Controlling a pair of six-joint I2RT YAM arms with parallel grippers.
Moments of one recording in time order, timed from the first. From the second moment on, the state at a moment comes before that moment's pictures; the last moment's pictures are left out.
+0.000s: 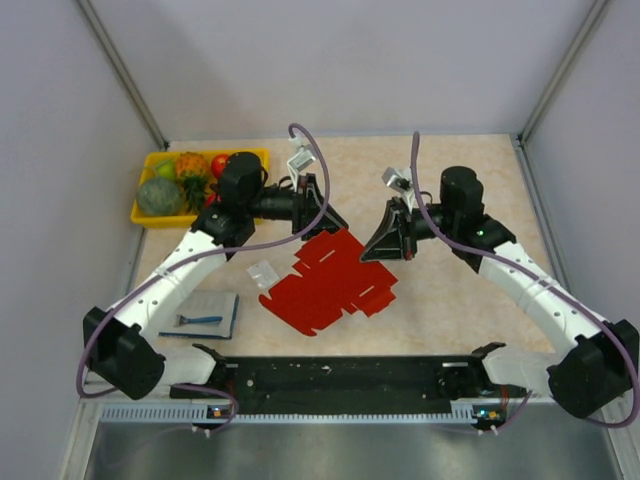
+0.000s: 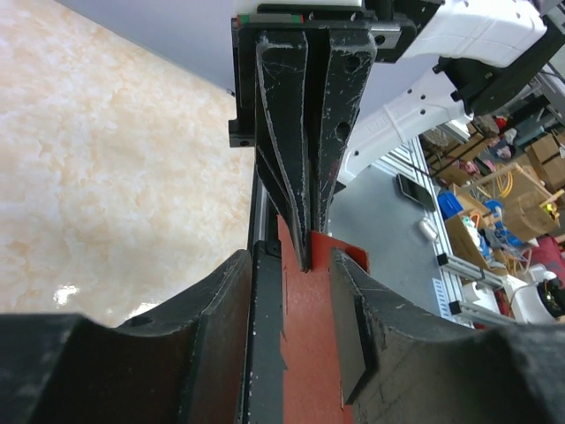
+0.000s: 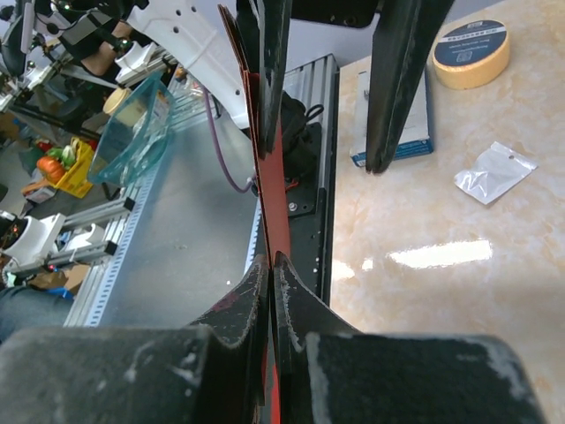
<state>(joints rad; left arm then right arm) -0.53 1.31 1.18 0.00 1.11 -0.47 0.46 1.18 1.00 -0.07 -1.27 0.25</state>
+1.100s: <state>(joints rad) -0.43 1.33 1.30 -0.16 1.10 -0.44 0.46 1.23 1.02 -0.08 -1.24 0.25</state>
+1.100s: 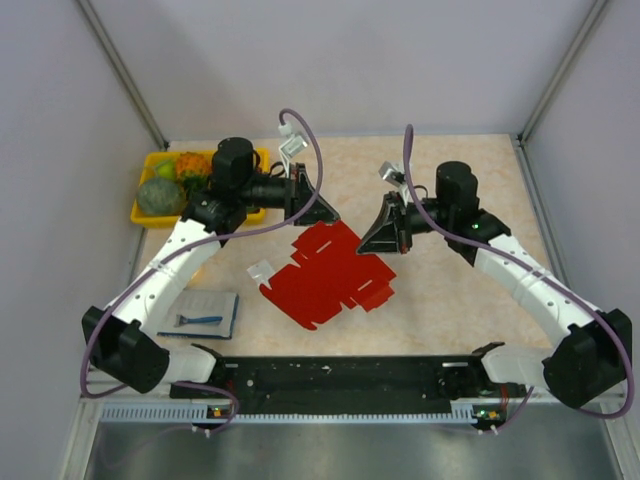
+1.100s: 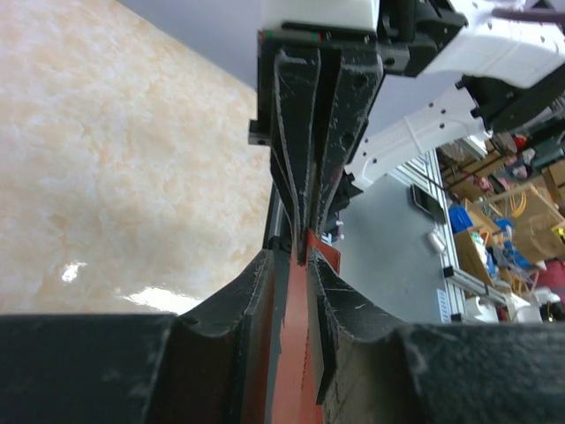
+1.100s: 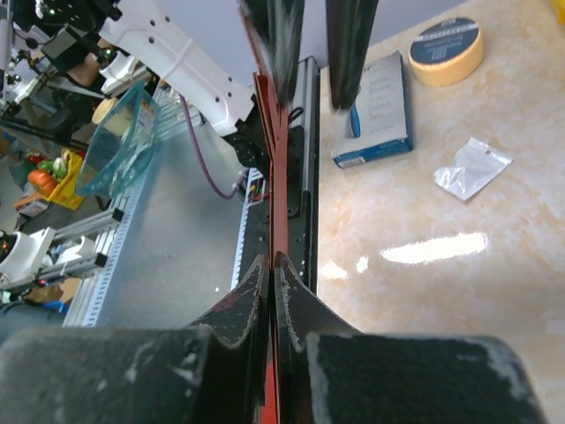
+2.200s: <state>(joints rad) -0.57 1.36 1.33 -0.26 1.11 -0.30 0.46 1.23 1.04 0.00 -1.28 0.32</state>
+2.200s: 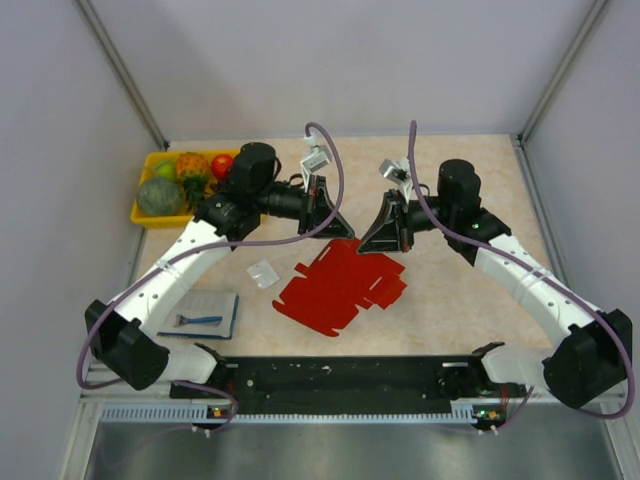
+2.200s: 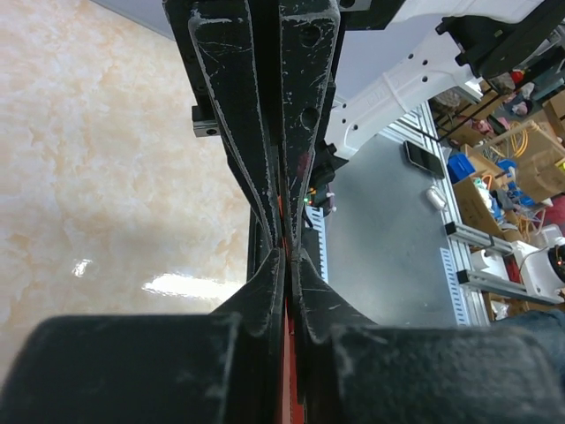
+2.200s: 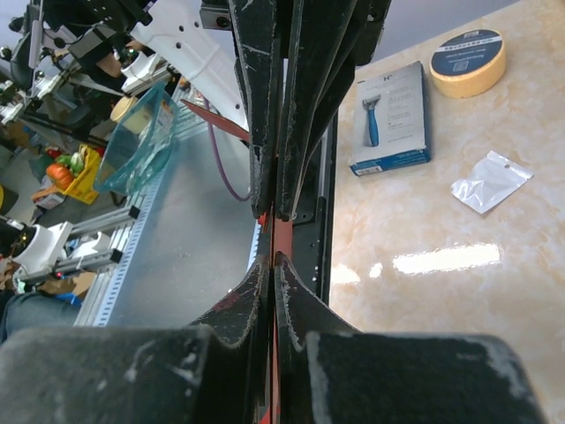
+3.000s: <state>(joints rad) -0.11 0.94 0.79 0.09 1.05 -0.64 0.40 1.23 0.97 0.19 -1.28 0.46</state>
